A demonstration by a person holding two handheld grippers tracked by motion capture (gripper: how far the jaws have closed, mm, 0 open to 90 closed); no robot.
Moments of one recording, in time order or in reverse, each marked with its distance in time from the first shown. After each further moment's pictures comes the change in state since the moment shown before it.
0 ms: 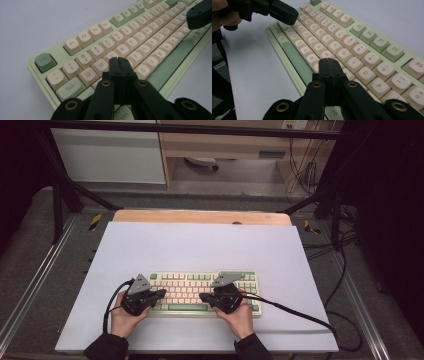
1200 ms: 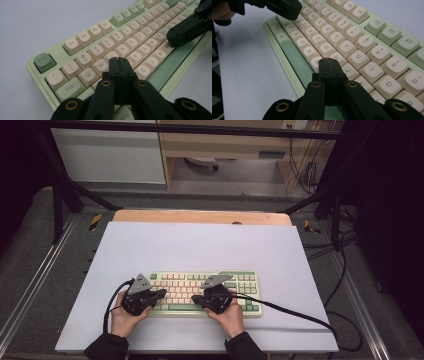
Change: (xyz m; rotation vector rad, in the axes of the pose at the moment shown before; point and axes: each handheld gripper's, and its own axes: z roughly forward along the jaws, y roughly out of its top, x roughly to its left) left arm 0.000 0.000 0.001 0.001 -0.004 -0.004; right arm 0.005 0.001 0.027 0.034 0.012 -0.016
